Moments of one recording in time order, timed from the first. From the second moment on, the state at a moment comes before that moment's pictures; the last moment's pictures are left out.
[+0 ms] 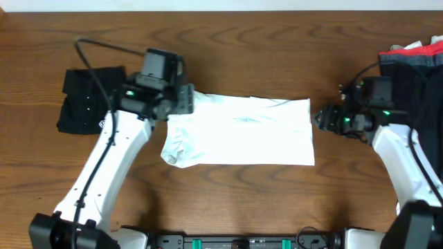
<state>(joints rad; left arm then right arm) -0.24 1.49 1.27 -0.90 -0.01 -0.28 -0.11 1.46 0.93 -0.64 -0.31 0.20</state>
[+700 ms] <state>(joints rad) -0.15 1.49 1.00 -0.88 0.03 -0.43 -0.12 1.49 0.93 -0.74 -0.31 0.14</state>
